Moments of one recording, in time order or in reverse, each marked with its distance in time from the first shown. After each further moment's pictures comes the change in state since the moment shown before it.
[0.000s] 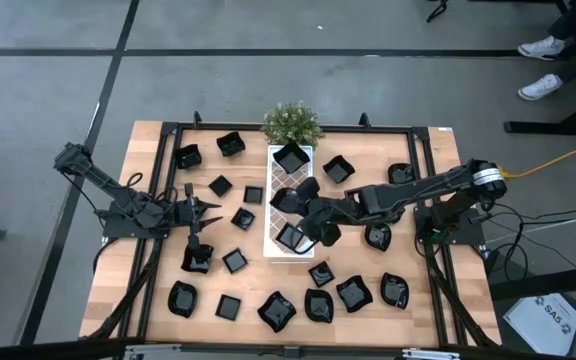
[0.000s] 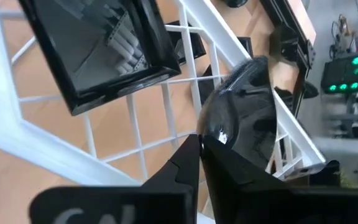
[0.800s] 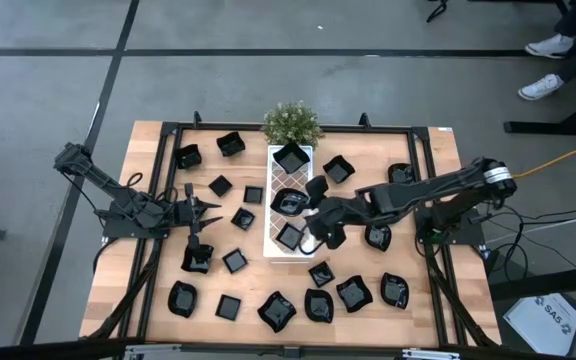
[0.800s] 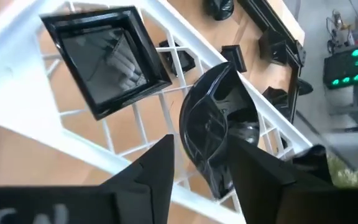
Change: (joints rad) left arm 0.000 0.000 0.000 0.000 0.000 0.000; right arm 0.029 -0.088 0.000 -0.048 -0.002 0.119
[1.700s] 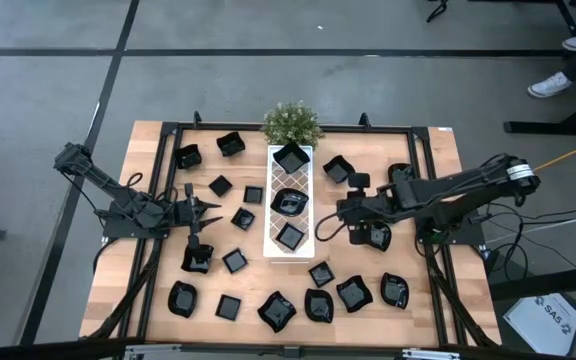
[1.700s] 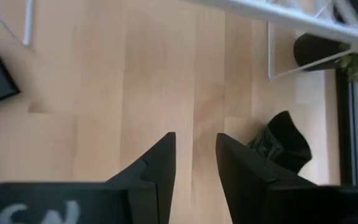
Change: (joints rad) left arm 0.000 0.000 0.000 0.000 0.000 0.000; right arm -0.028 -0.192 -0.237 -0.265 0.007 0.553
